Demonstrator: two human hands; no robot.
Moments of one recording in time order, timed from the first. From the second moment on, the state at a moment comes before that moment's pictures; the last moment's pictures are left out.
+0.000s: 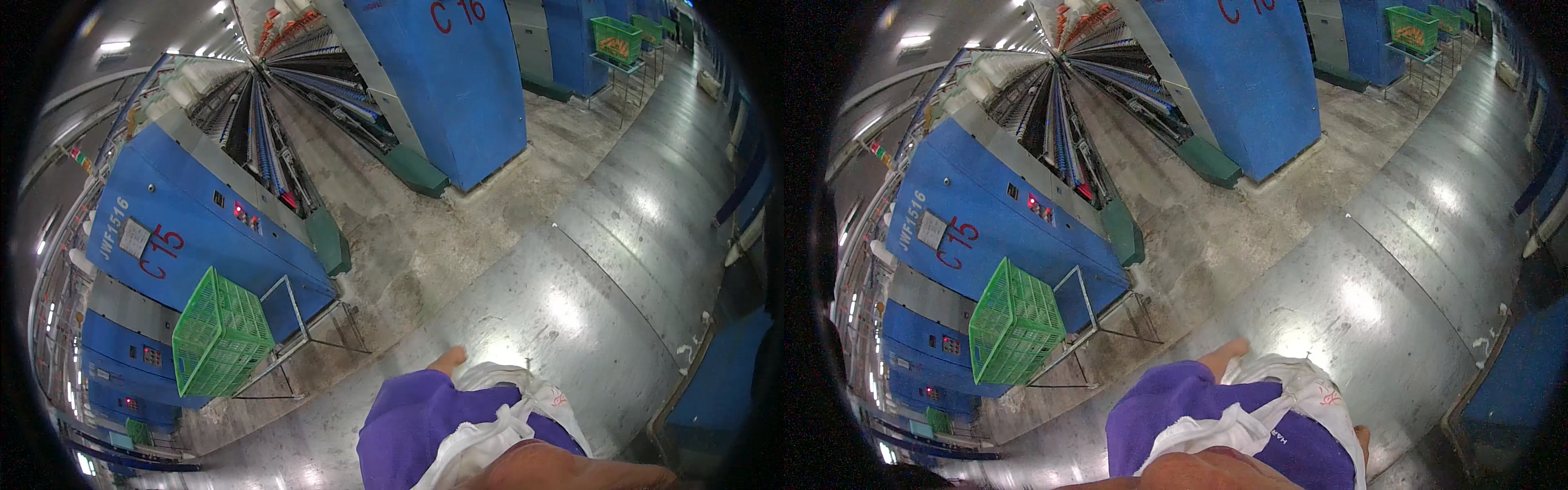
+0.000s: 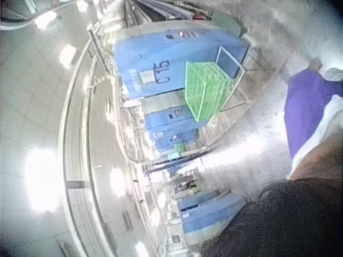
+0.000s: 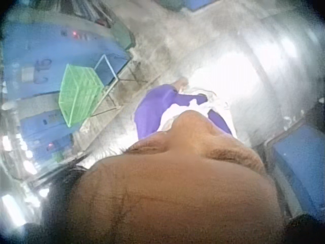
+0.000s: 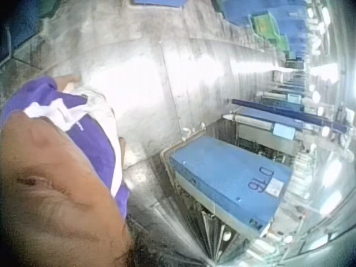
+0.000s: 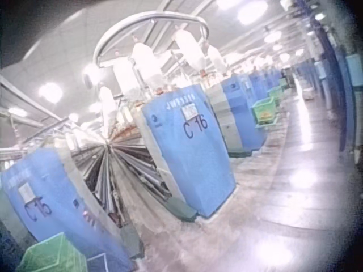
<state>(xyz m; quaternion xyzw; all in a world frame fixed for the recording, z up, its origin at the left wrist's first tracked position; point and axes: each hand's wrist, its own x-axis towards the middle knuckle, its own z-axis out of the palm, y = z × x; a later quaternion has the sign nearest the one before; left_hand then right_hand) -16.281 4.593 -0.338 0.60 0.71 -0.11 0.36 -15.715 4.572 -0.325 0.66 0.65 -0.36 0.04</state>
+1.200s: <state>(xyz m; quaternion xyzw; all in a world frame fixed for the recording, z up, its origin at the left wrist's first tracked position) -16.071 5.657 -0.327 0.63 0.64 -0.11 0.43 -15.525 5.514 -0.312 0.70 0.56 -0.42 0.10</state>
